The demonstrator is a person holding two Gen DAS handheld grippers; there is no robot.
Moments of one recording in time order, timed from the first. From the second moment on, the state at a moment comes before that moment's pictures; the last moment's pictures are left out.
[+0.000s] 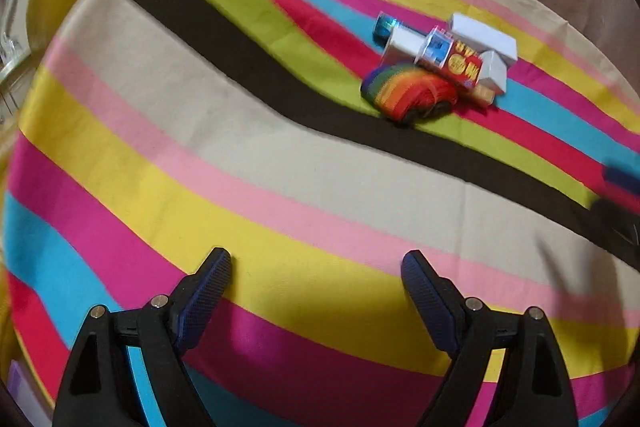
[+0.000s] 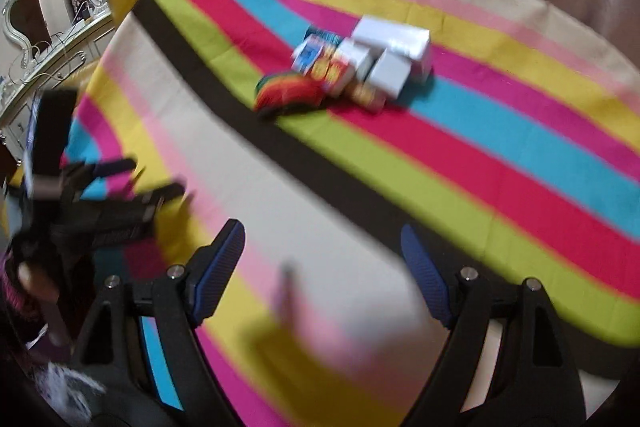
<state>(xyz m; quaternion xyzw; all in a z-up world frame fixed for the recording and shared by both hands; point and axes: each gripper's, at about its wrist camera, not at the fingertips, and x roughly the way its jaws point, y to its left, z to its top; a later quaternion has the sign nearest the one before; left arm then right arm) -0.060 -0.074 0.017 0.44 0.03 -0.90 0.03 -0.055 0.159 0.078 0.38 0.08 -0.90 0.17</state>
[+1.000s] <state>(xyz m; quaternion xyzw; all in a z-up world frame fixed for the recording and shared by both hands) -0.069 -0.066 0.011 0.45 0.01 -0.89 0.01 -0.112 0.160 0.063 0.47 0.08 -0.85 0.24</state>
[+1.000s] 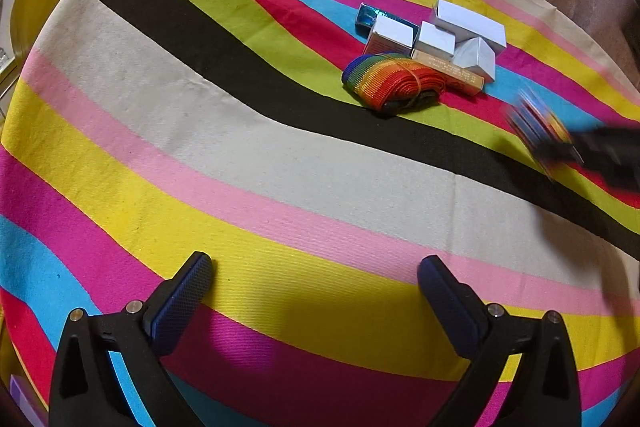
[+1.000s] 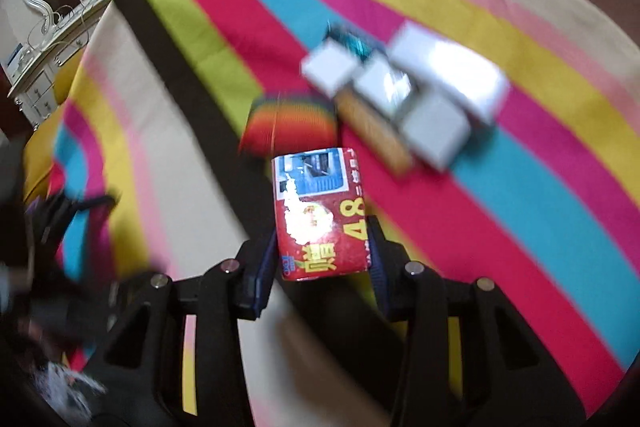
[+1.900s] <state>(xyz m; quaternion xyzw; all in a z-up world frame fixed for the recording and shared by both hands) -0.095 -0.046 0.015 0.48 -0.02 -0.87 0.00 -0.080 0.189 0.030 0.42 0.10 -0.89 0.16</state>
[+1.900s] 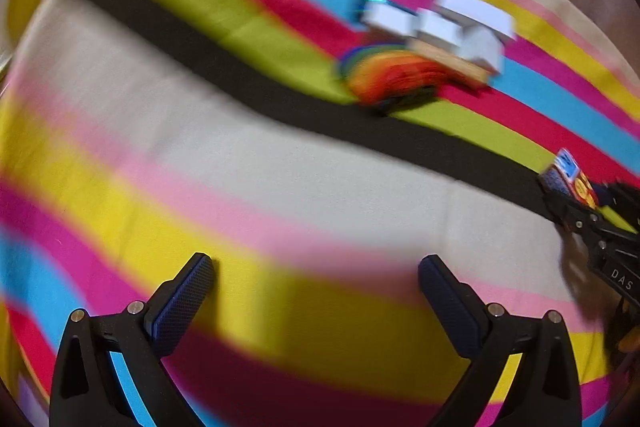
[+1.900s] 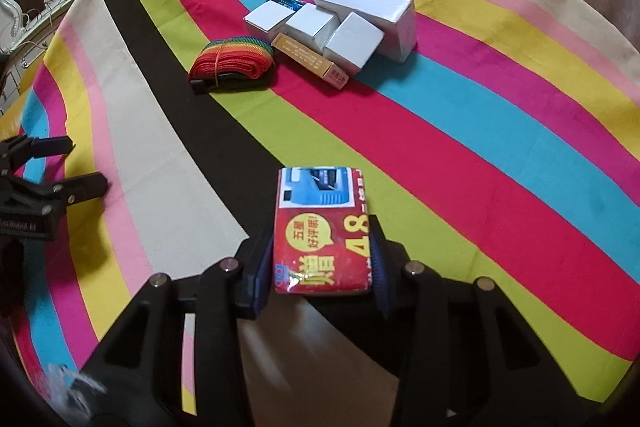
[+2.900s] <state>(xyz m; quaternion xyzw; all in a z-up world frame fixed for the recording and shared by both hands) -0.081 0.006 0.025 0.43 -0.09 -0.89 -0.07 -0.088 0.202 0.027 0.42 0.08 -0.89 0.14</state>
